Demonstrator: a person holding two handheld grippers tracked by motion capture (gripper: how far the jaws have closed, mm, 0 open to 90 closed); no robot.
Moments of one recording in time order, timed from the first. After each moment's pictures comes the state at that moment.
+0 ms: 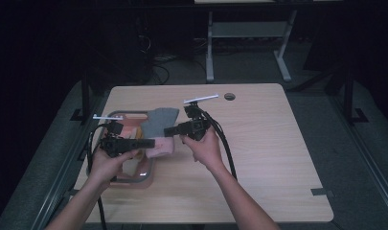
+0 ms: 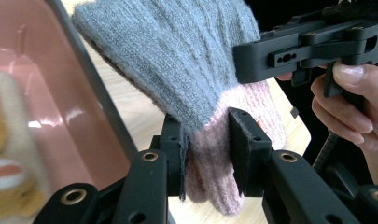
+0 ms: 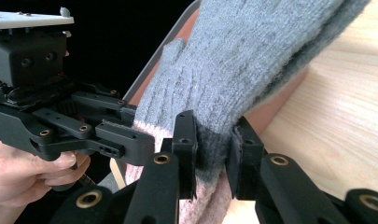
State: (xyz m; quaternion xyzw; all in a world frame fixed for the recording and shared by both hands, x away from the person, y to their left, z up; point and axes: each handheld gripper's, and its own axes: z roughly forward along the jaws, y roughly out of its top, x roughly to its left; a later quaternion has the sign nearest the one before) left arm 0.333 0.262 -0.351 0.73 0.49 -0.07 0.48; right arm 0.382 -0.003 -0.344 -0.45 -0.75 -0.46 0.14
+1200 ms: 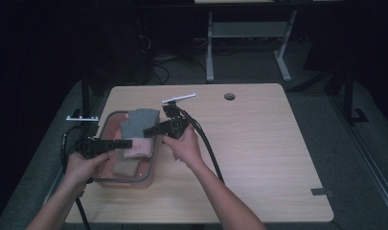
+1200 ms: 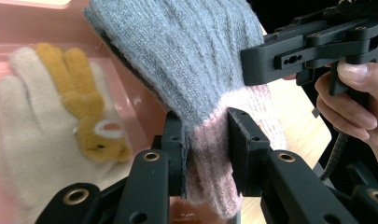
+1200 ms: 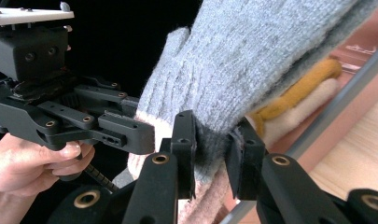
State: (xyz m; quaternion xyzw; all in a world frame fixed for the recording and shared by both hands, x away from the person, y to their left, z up) left arm 0.323 0.319 -0.346 0.72 0.51 -0.05 0.46; right arm 0.392 0.052 -0.349 -0.43 -0.75 -0.46 0.19
